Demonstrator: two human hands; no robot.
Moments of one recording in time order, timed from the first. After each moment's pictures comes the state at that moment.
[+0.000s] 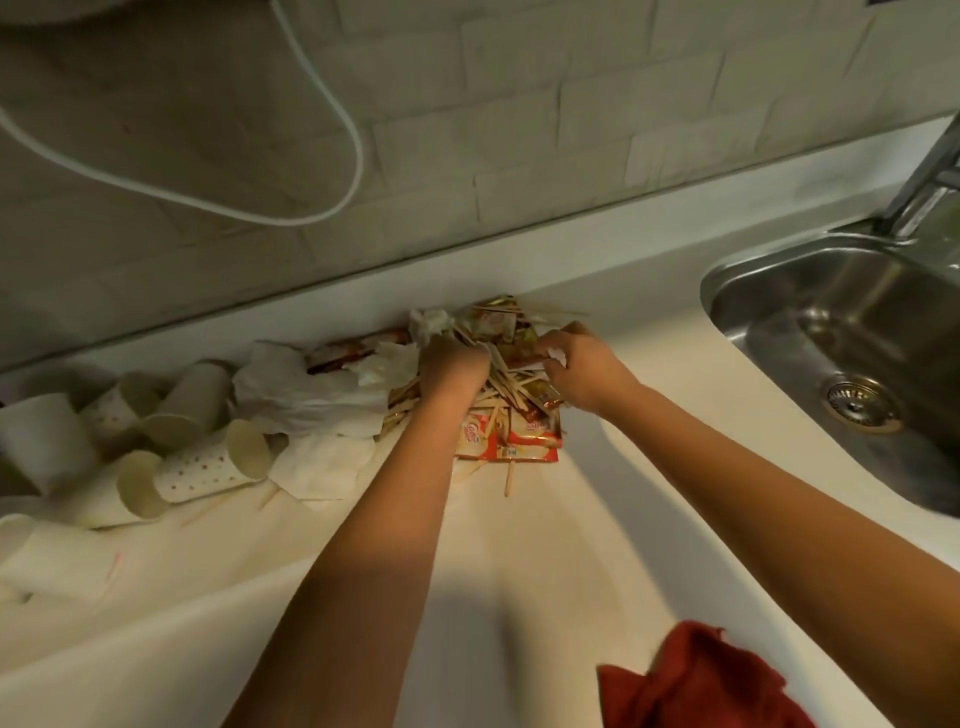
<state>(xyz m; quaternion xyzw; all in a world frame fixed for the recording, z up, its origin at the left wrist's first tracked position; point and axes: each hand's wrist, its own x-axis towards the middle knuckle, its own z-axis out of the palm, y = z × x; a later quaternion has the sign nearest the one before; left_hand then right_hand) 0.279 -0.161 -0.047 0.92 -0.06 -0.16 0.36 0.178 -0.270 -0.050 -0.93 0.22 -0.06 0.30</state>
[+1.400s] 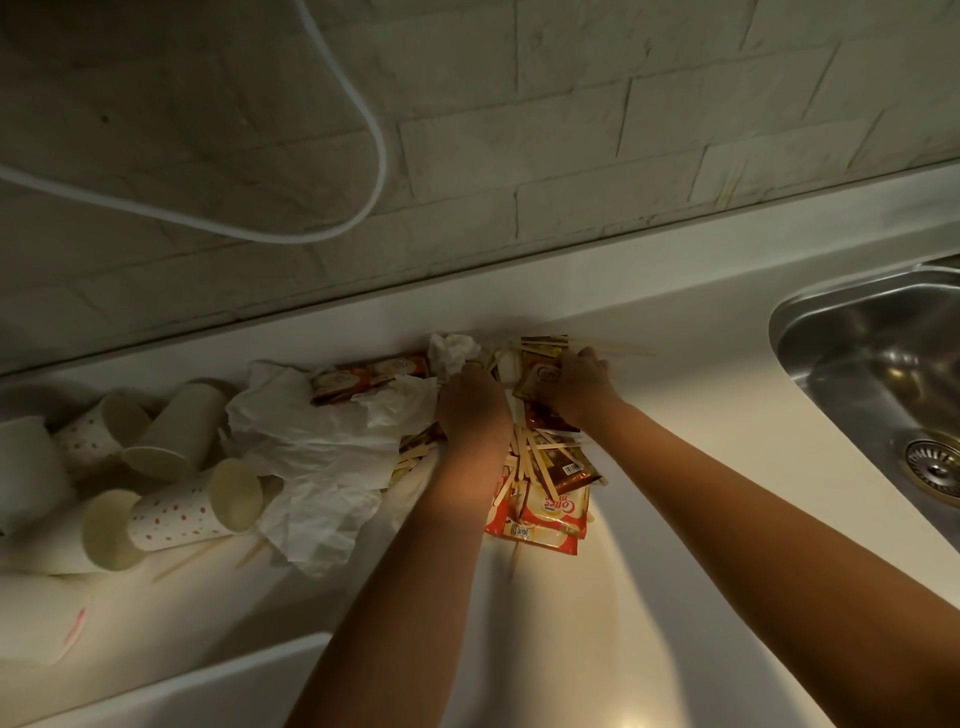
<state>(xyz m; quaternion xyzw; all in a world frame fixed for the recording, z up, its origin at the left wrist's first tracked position) 0.319 -0.181 -0.084 0.97 -0.09 -0.09 0.20 0.282 -0.290 -0.098 -0.92 0.30 0.03 0.26</state>
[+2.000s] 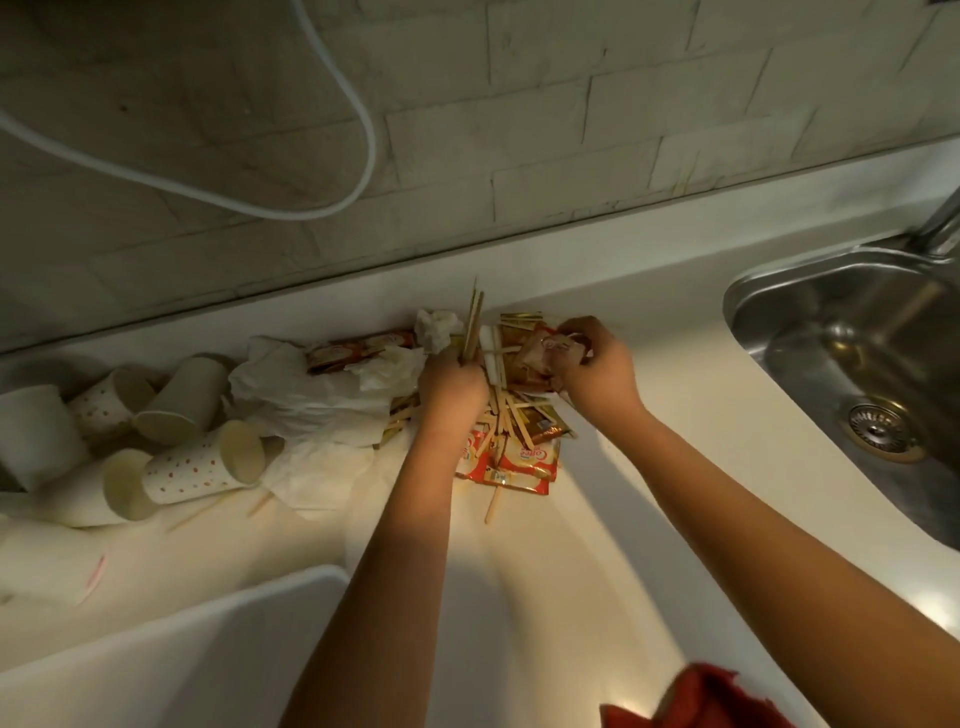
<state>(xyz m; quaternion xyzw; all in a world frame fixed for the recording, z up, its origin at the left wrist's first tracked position) 0.281 -0.143 -0.035 0.89 -0.06 -0.15 0.43 0.211 -0.263 -0.051 -0.78 0.28 -0.22 0.52</state>
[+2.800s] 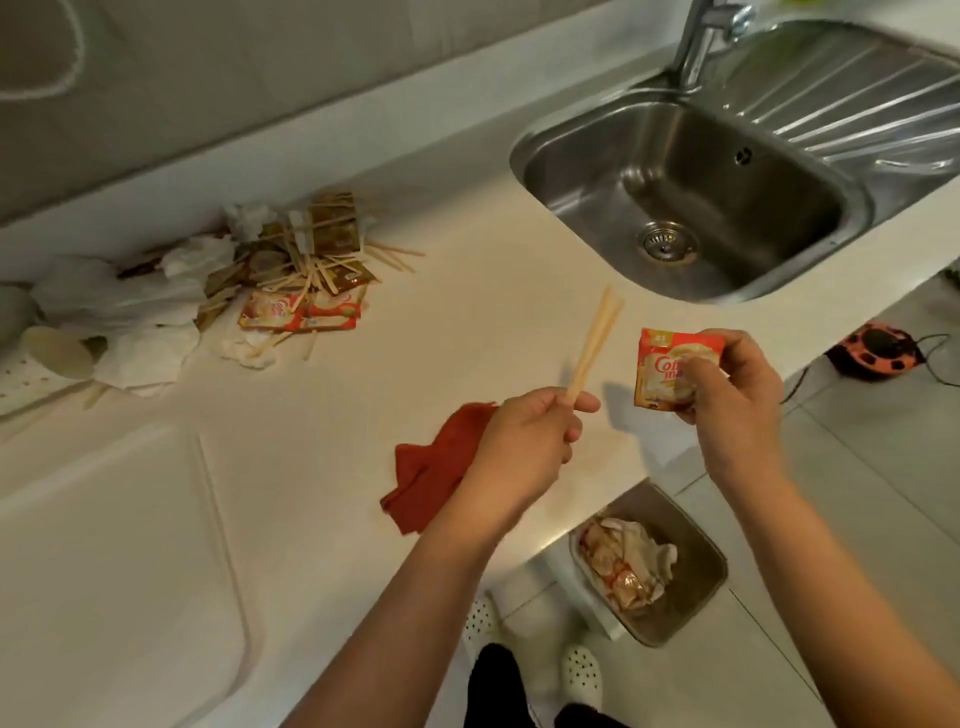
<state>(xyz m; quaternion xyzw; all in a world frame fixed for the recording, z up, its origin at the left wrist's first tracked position) -0.043 -0.146 -0.038 0.69 -0.20 -0.46 0.53 -0.148 -0.272 -0.063 -0.57 0.42 -0.42 0.57</state>
